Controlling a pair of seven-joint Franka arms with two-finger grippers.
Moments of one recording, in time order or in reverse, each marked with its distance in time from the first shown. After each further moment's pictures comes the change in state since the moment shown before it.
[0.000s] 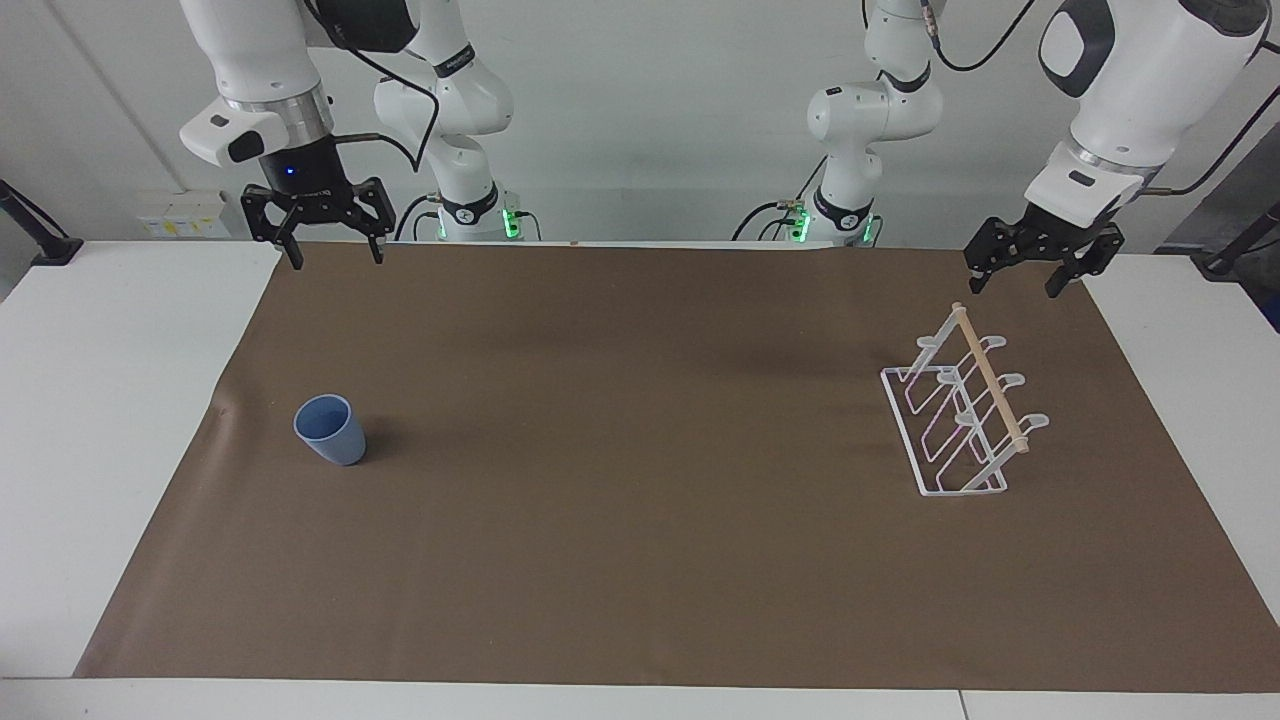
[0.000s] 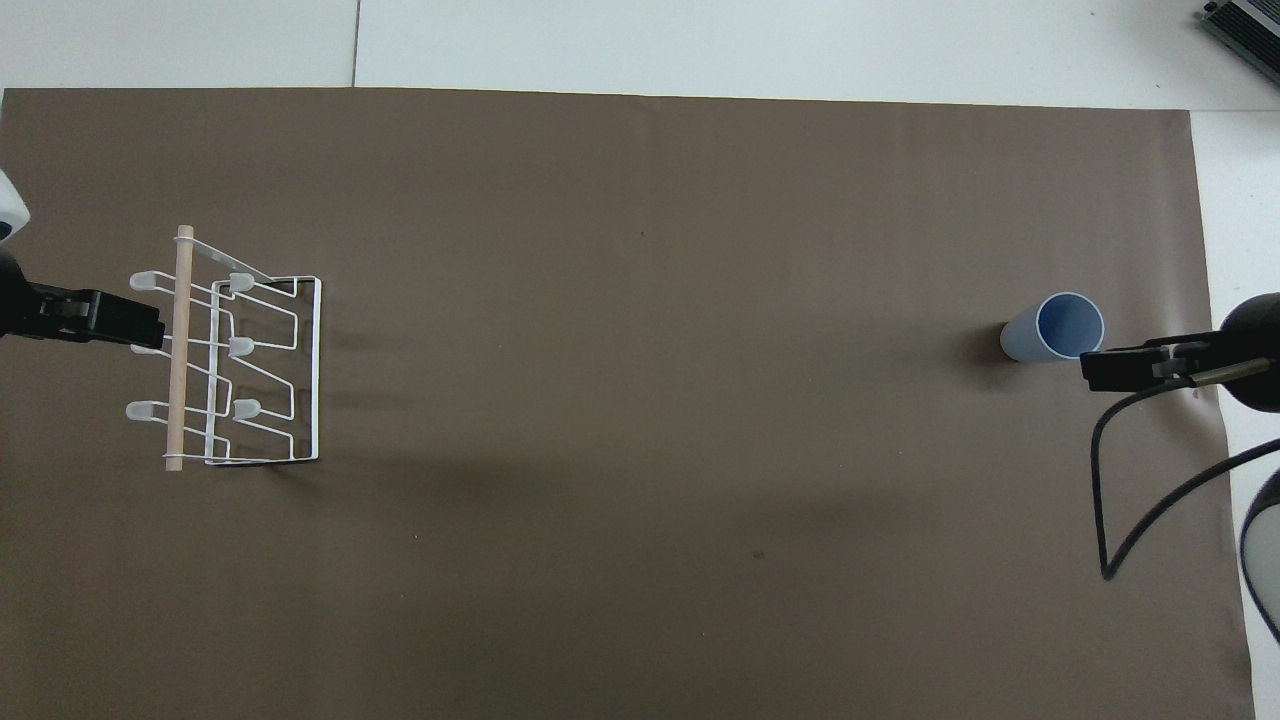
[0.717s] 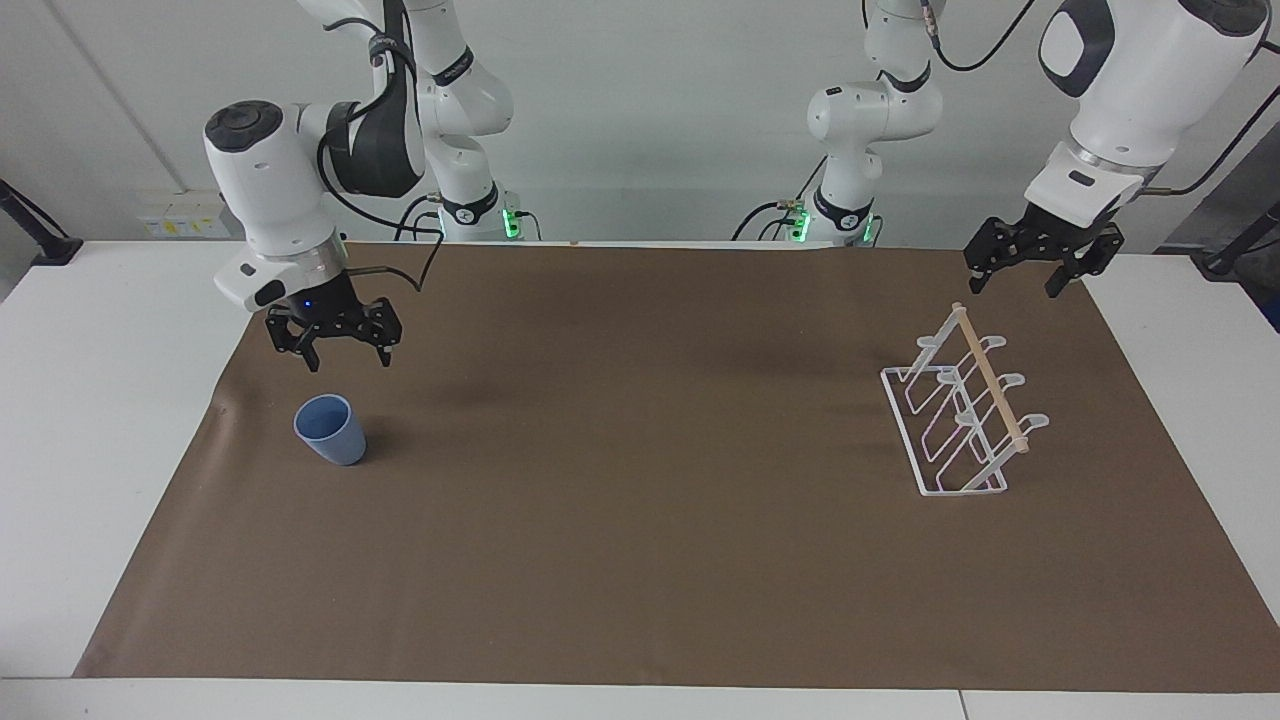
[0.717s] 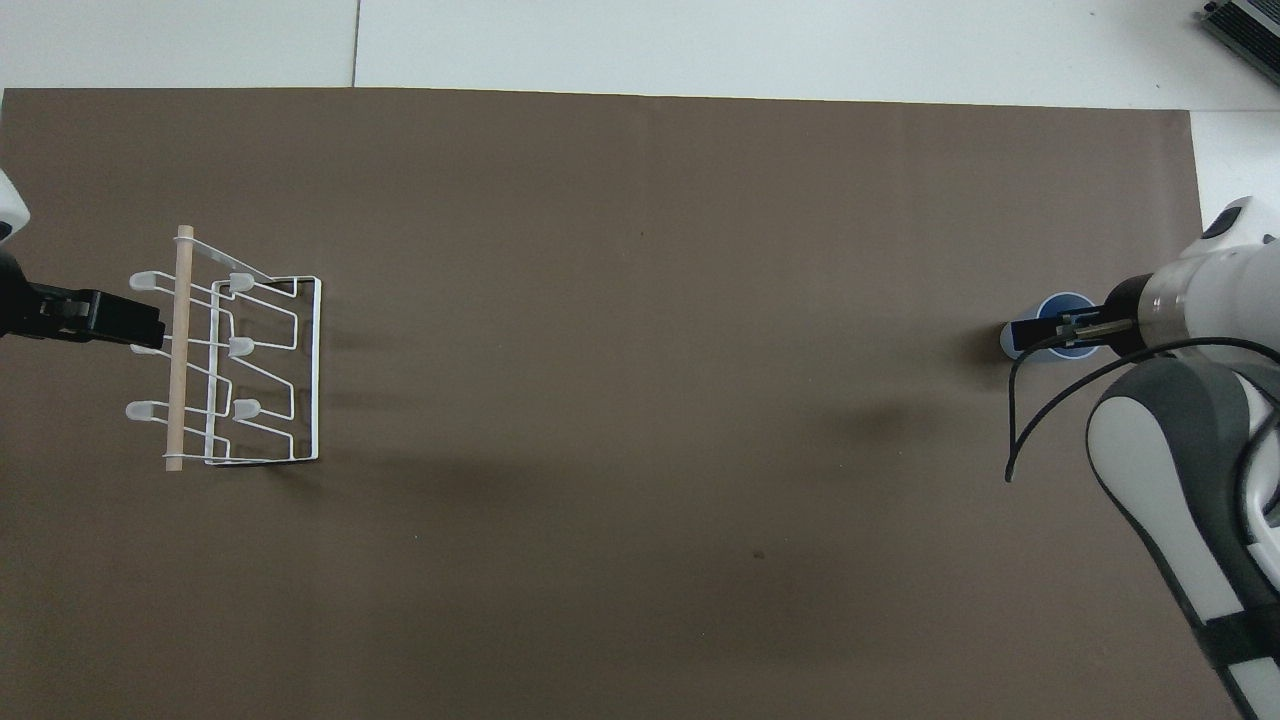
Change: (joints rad) left arm 0.000 0.000 0.000 0.000 0.000 0.000 0.000; right arm -0.048 0.205 -0.004 -0.118 0.001 0.309 0.000
